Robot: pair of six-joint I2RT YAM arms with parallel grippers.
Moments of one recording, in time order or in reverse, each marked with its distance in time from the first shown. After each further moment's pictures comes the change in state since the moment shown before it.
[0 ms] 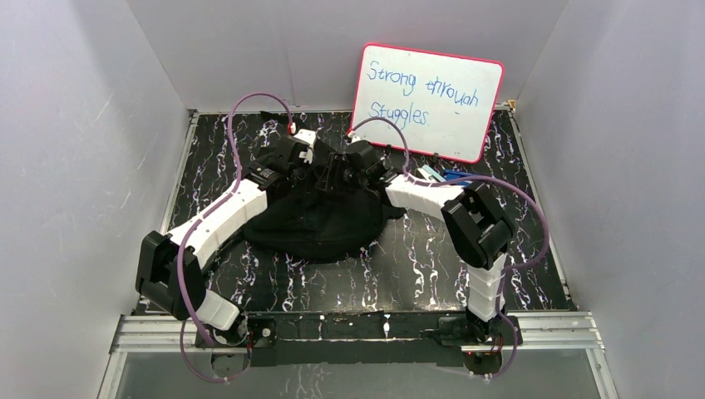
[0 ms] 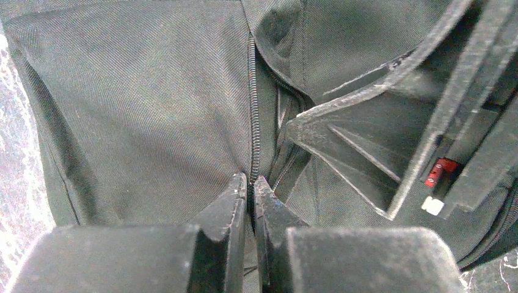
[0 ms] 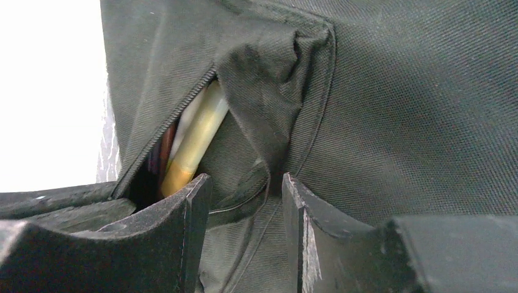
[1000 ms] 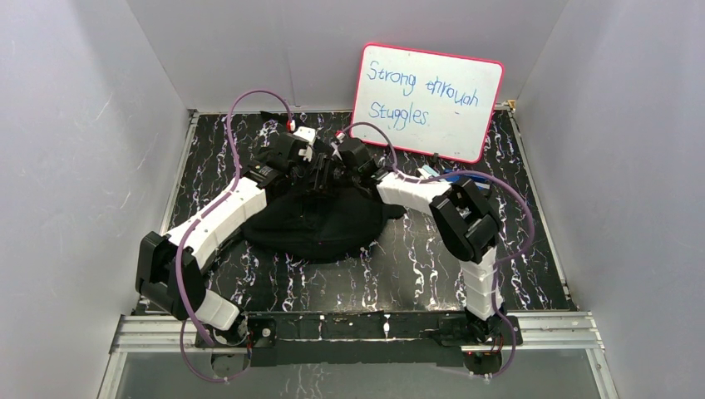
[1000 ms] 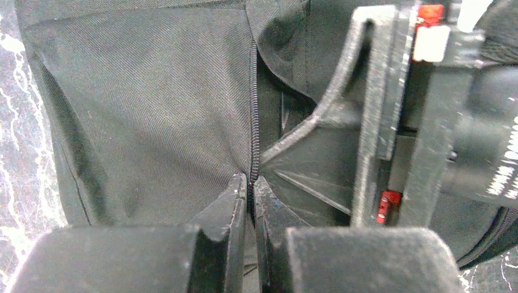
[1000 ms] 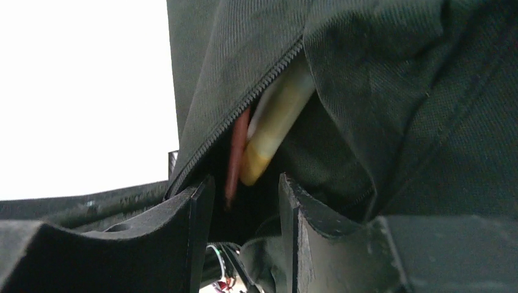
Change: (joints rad) left arm 0.003 0.000 0.027 -0.024 -0.005 0.012; right arm 0.015 0.131 0.122 0.048 -0.267 0.220
